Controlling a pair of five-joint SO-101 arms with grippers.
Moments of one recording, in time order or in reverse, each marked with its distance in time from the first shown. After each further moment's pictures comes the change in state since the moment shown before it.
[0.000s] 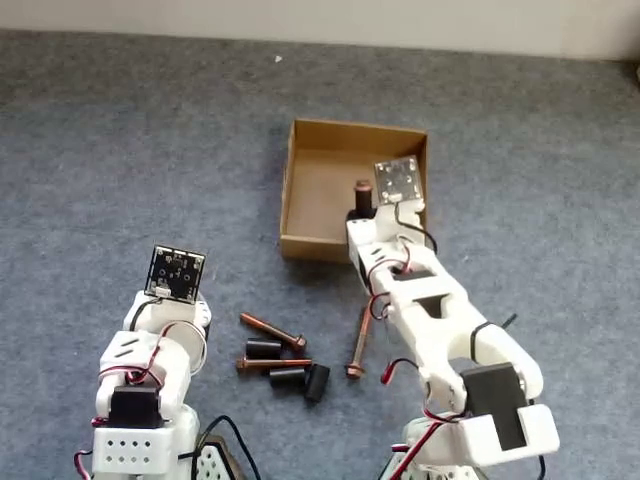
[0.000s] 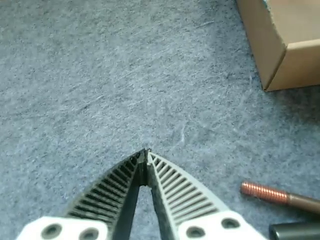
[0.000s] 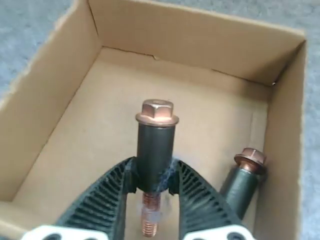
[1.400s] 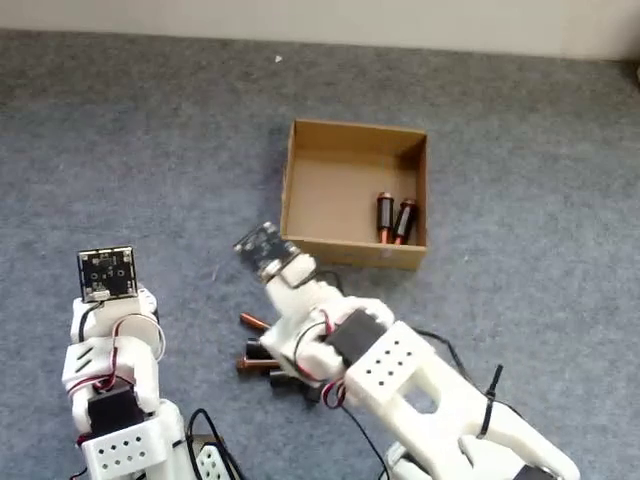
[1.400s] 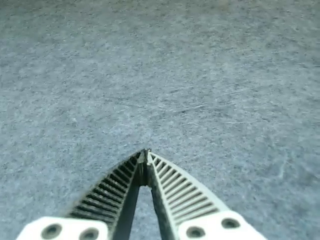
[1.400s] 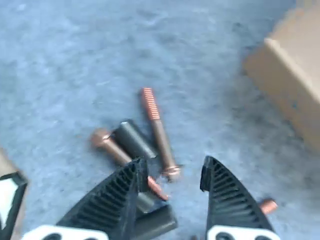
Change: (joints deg) left arm -19.8 0.0 0.5 -7.2 0.0; right arm -34.4 -32.4 -4.7 62.5 0.0
